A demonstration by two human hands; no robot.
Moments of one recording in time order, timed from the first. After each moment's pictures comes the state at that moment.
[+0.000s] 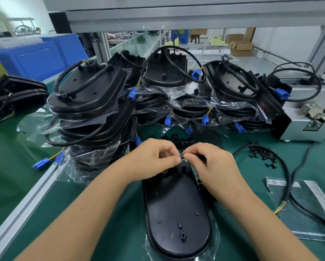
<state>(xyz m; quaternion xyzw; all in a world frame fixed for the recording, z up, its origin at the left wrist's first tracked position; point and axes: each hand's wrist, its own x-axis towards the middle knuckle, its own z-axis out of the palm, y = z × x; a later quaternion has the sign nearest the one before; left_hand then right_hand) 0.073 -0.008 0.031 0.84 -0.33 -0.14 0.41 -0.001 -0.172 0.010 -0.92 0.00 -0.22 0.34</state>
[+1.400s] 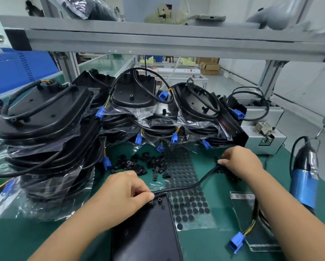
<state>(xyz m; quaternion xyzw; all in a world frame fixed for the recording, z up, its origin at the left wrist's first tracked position) 0.046 -0.013 0.023 0.90 -0.30 -0.05 0.32 0.035 -0.339 0.009 -0.95 0.29 -0.04 0.12</state>
